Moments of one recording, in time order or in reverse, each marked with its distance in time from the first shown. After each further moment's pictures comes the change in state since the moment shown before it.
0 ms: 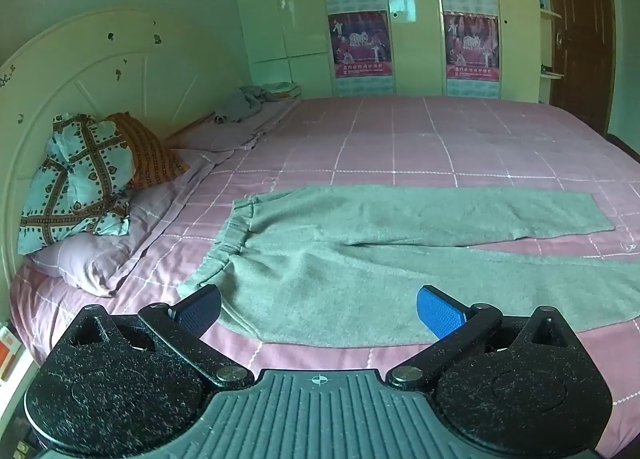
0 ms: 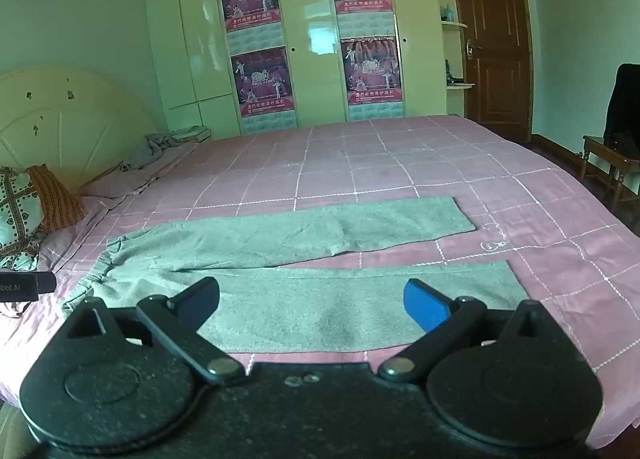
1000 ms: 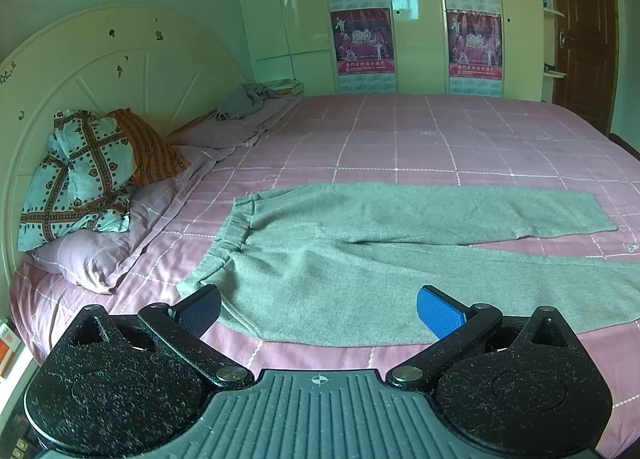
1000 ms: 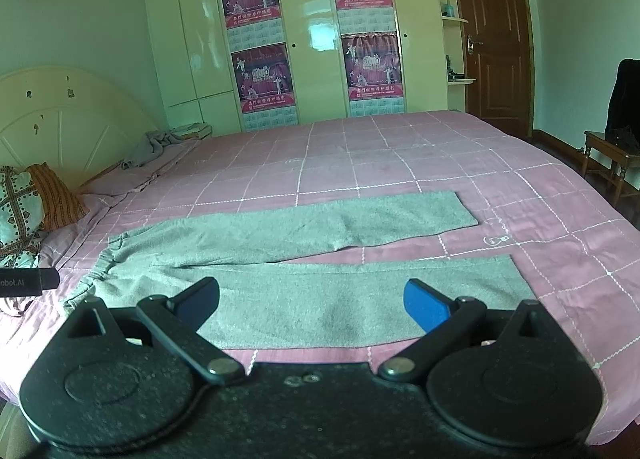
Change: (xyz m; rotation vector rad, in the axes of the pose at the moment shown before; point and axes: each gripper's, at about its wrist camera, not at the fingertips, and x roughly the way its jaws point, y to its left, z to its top) left arm 0.003 -0.003 0.001 -0.004 0.007 0.006; right arm 0.003 0.001 -0.004 -0.001 0.005 0.002
